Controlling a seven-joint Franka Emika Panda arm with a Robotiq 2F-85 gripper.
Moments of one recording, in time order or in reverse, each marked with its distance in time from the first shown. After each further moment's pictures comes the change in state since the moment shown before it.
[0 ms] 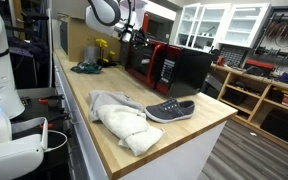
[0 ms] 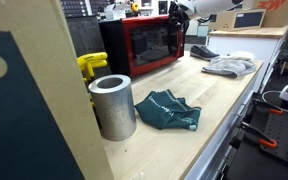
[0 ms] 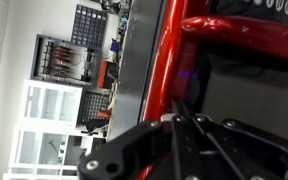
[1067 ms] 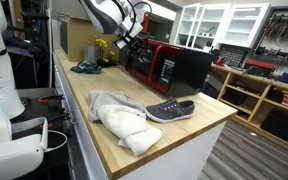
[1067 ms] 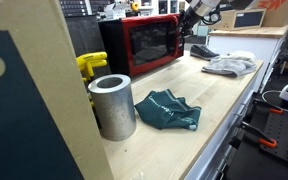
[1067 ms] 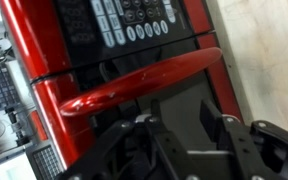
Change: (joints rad) arm -0.198 0.061 -0.025 0.043 0.695 0.458 -0.316
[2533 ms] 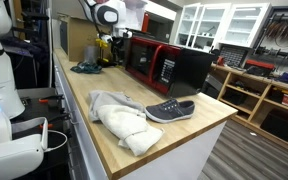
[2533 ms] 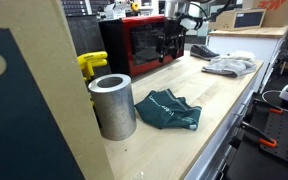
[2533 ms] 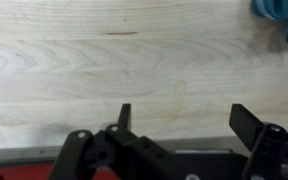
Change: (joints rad) arm -0.155 0.050 0.574 -0.020 1.971 -0.575 -0.393
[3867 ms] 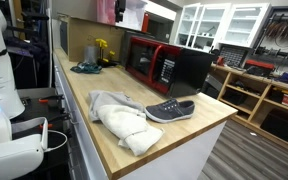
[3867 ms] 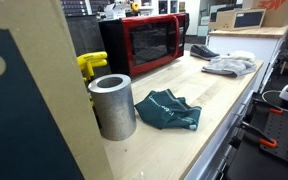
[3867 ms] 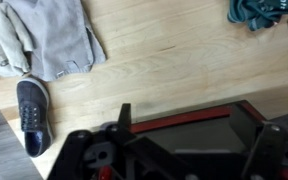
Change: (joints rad) arm 0.182 -0.268 -0.272 0.363 -0.090 -0.758 0.205
